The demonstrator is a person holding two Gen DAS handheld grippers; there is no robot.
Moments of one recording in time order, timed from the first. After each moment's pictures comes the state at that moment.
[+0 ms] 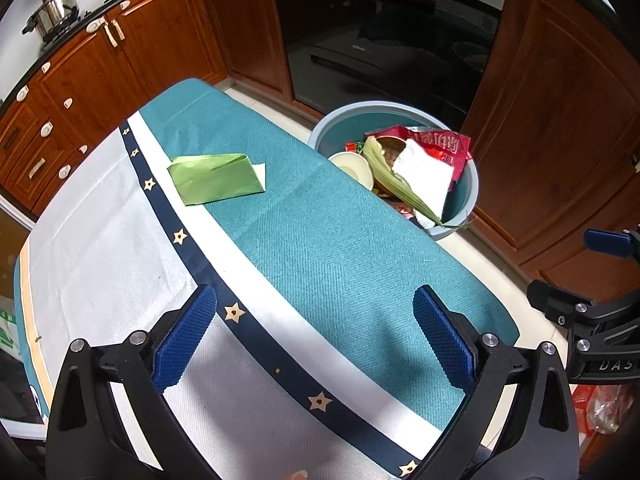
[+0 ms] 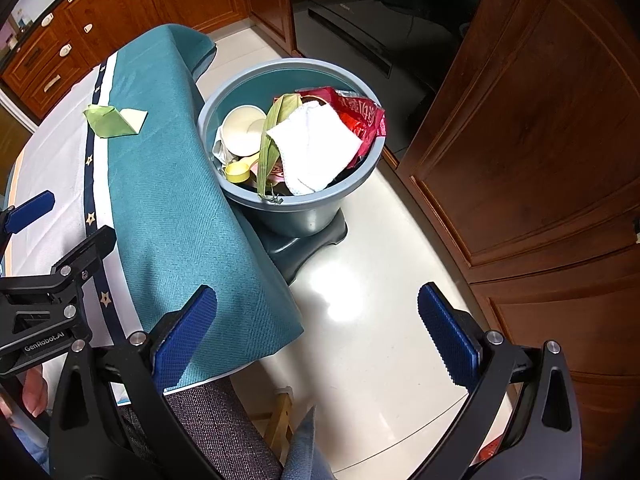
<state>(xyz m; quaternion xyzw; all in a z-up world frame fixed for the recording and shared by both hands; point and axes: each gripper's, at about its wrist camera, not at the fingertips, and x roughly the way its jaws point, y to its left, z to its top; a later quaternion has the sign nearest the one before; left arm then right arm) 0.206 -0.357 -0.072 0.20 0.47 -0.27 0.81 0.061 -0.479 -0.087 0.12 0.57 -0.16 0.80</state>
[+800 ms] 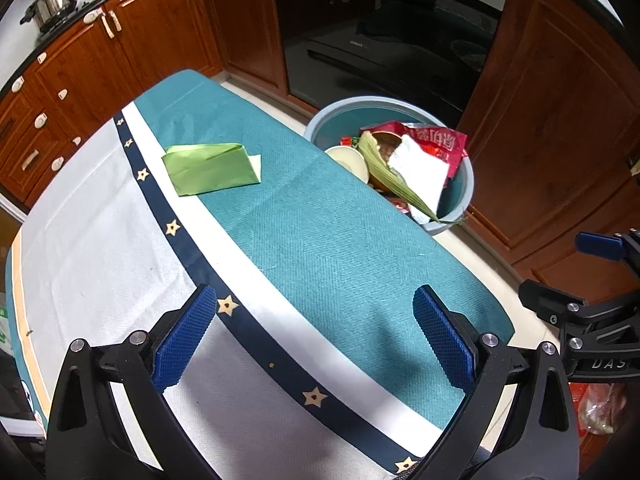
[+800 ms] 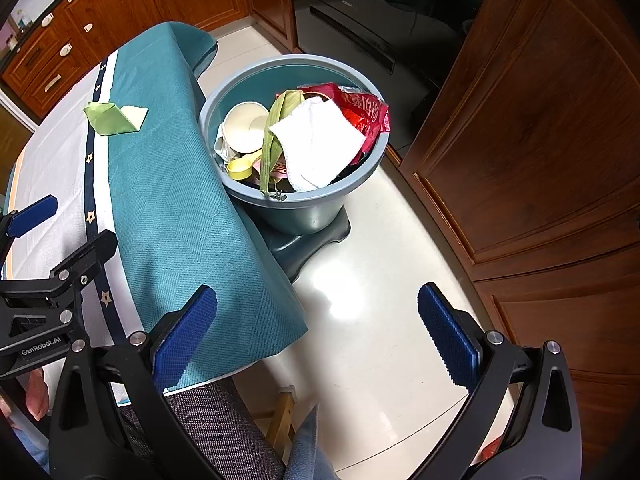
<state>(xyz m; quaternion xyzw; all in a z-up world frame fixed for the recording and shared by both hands) 0.207 -0.352 -0.076 0.19 0.49 -0.27 0.81 0.061 -0.477 -0.091 0.13 0.57 -0.15 0.80</state>
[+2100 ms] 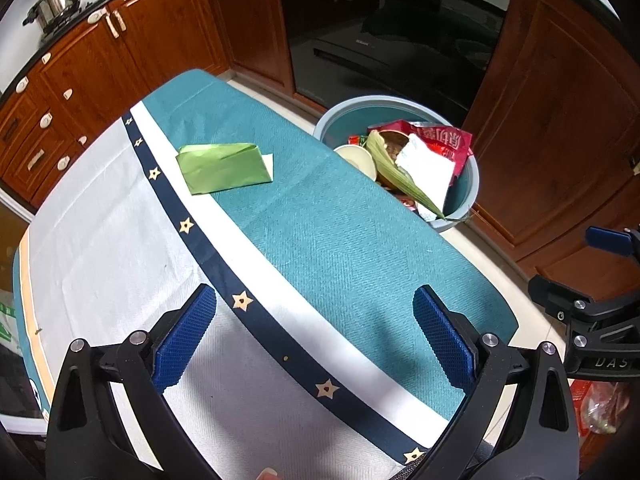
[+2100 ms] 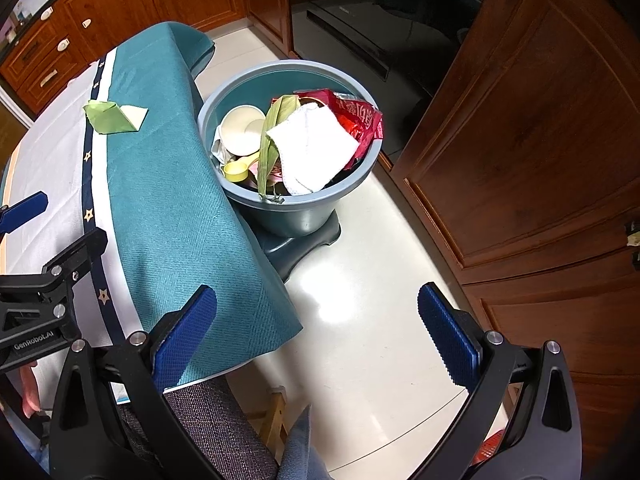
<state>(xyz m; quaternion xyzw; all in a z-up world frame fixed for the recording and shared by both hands) 0.209 -0.346 -0.070 0.20 0.49 -0.27 0.81 0.060 -0.471 -0.081 0.11 0.57 -0.17 0.80</state>
